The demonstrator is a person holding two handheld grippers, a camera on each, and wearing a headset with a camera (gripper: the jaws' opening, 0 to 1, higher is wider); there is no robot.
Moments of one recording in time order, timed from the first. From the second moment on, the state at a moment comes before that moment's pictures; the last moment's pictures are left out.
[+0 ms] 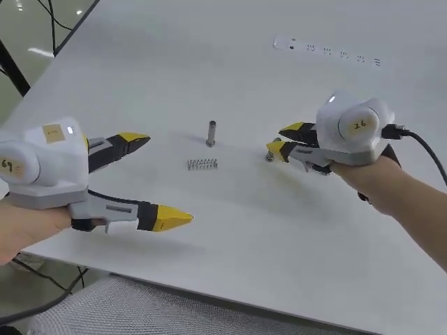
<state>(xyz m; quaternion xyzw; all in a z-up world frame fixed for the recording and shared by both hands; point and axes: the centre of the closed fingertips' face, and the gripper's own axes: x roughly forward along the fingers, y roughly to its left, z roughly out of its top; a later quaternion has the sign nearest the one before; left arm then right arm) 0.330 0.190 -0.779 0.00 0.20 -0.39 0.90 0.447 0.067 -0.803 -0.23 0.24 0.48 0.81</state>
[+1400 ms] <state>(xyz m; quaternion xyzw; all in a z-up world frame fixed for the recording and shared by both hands) 0.334 0.185 -0.772 -0.01 0.19 -0.39 0.90 0.393 0.048 -0.785 -0.15 0.23 0.48 0.83</state>
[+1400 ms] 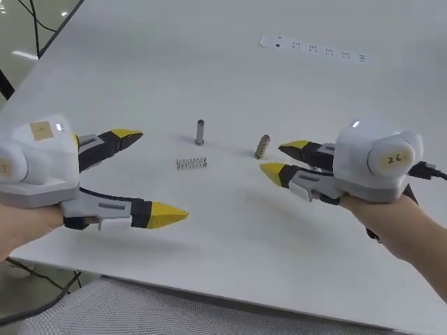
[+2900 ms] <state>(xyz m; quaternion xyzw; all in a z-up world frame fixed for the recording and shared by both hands) 0.334 0.185 -0.774 -0.01 0.19 -0.39 0.90 0.384 0.148 -0.803 -0.33 0.20 0.63 0.68</state>
